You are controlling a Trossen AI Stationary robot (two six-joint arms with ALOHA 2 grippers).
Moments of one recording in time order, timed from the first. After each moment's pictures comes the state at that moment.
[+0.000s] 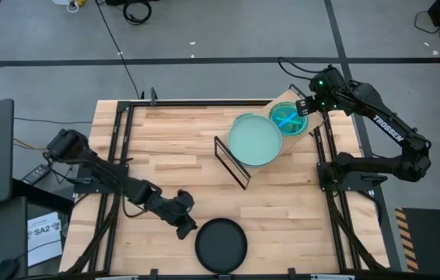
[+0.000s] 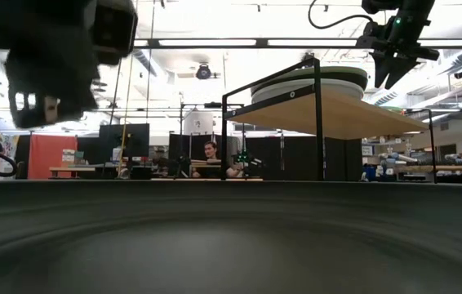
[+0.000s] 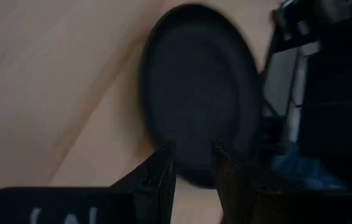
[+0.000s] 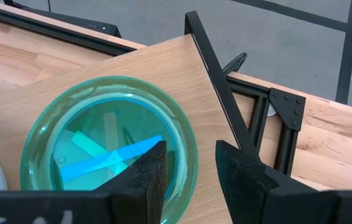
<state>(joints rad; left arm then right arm) -0.53 1.52 0.76 0.07 -0.09 -1.17 -0.85 1.01 1.18 -1.14 0.21 0.36</state>
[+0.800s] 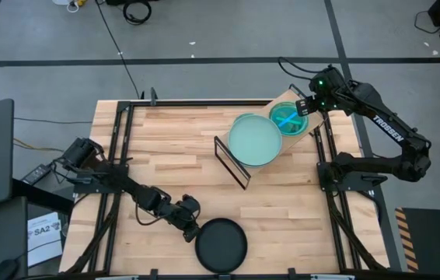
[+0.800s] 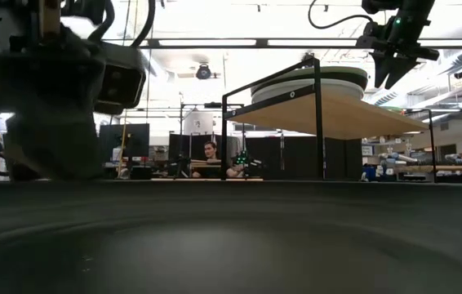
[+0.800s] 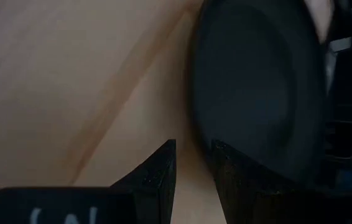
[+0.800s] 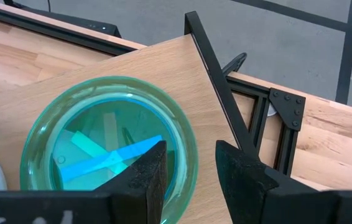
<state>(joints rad) -0.53 1.71 0.76 0.17 -0.08 -1.20 -0.85 1.01 1.18 -1.14 0.21 0.36</state>
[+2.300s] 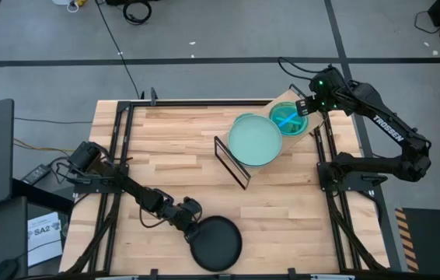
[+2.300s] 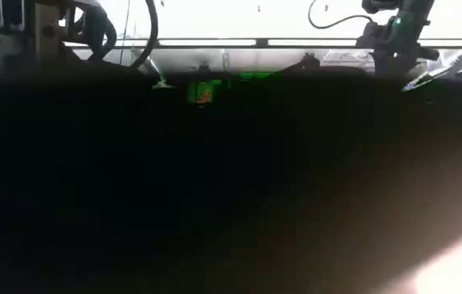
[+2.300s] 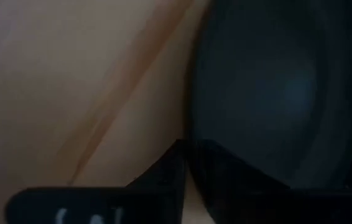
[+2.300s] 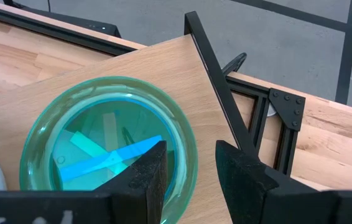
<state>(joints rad) -0.53 1.79 0.76 0.22 -0.04 -1.22 -0.85 1.01 1.18 -1.14 0.21 0.36</state>
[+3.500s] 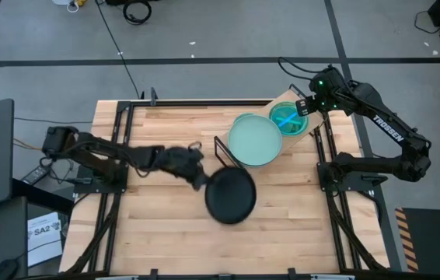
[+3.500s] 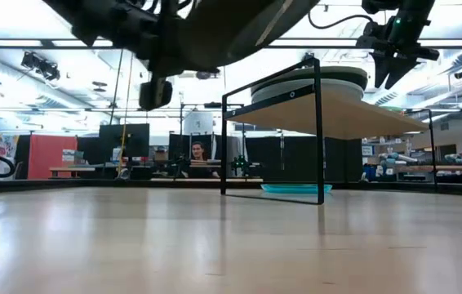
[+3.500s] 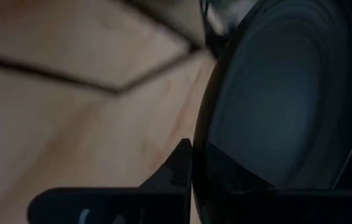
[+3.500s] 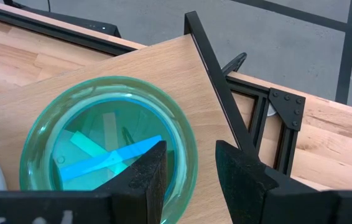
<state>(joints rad) -0.06 1.41 0.76 0.22 0.14 -0.97 -0.85 1.01 1.18 -1.14 0.21 0.36</state>
